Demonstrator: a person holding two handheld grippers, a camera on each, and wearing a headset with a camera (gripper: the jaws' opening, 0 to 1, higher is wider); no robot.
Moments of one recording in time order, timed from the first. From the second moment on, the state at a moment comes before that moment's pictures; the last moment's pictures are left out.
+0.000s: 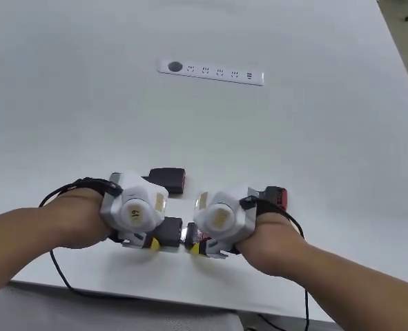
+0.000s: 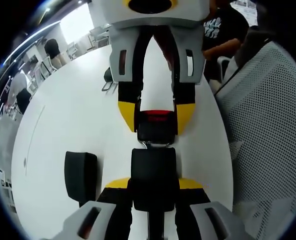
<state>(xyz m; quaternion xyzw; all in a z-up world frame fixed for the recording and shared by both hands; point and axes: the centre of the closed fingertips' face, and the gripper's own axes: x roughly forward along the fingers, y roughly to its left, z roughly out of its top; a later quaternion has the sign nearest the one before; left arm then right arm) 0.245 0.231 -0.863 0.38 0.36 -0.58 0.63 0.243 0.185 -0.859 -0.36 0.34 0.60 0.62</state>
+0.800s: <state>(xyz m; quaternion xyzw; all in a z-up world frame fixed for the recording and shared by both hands) 0.246 0.232 -0.864 0.38 0.36 -0.58 0.63 0.243 0.186 -0.859 -0.36 0.32 0.62 0.62</state>
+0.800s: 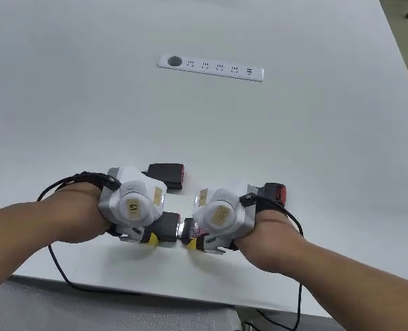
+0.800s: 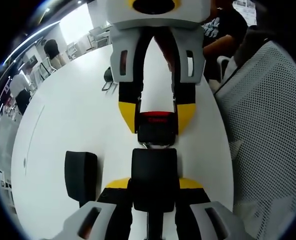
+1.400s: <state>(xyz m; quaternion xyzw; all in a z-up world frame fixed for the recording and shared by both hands) 0.247 0.231 -0.862 0.38 0.36 -0.58 0.63 0.244 0.184 -0.859 -0.36 0.32 0.62 0.62</state>
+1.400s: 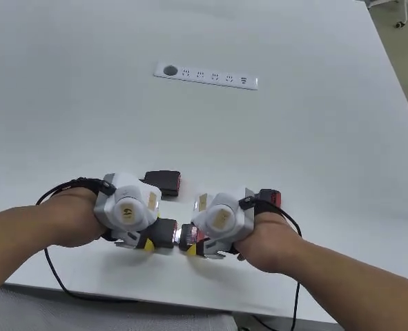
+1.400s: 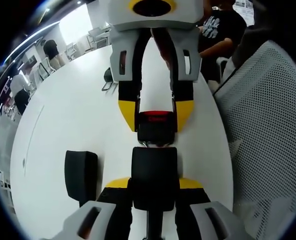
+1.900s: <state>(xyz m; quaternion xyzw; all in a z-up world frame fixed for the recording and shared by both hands) 0.245 0.238 -0.850 0.38 0.36 -0.58 0.62 0.243 0.188 -0.846 -0.33 0.33 0.62 0.64</state>
